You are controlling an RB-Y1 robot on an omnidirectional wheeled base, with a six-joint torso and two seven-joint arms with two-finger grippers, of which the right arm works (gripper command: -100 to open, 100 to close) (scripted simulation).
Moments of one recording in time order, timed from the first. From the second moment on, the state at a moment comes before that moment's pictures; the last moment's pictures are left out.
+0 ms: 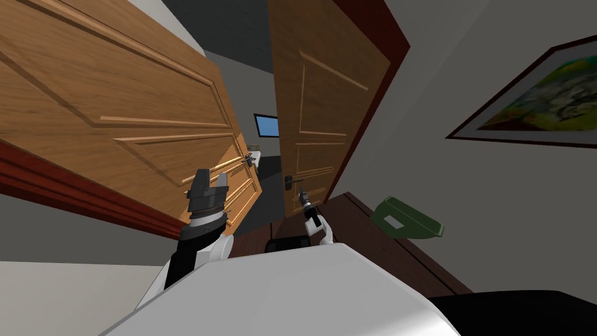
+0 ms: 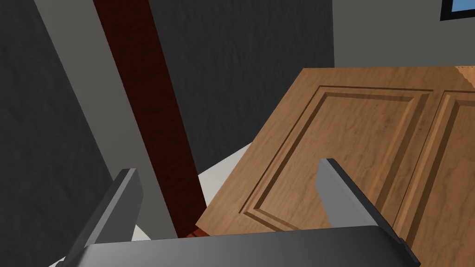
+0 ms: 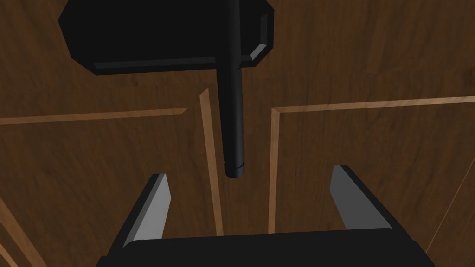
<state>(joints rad) 0.12 -0.07 0.29 -1.44 0.08 -0.26 -0.11</state>
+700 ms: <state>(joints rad) 0.08 -0.05 0.26 -1.39 0.07 -0.27 -0.11</state>
